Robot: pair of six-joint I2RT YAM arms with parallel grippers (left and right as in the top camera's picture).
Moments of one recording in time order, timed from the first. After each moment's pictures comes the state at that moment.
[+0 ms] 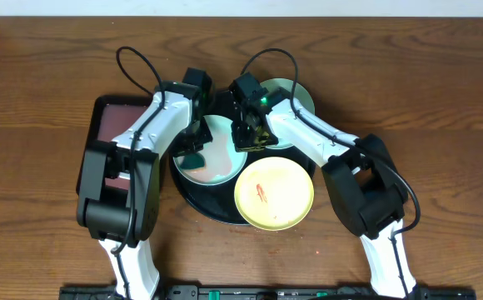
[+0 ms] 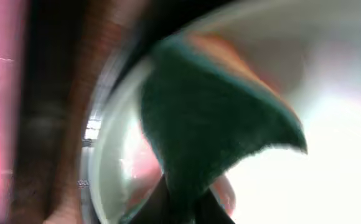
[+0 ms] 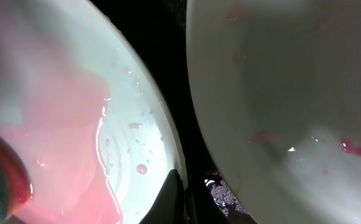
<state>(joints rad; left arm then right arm) -0.24 1.99 1.38 -1.00 -0.08 -0.60 0.63 2.24 1.69 -0.81 -0.19 0.47</state>
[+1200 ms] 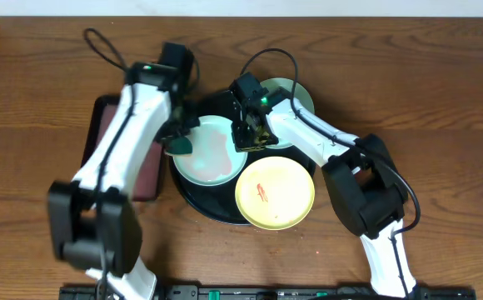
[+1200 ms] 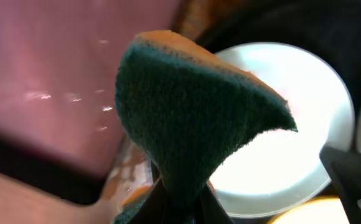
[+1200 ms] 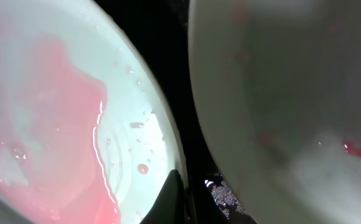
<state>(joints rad) -0.19 1.79 1.53 -1.20 -0.09 -0.56 0.63 2.24 1.69 -0.80 -0.21 0.43</state>
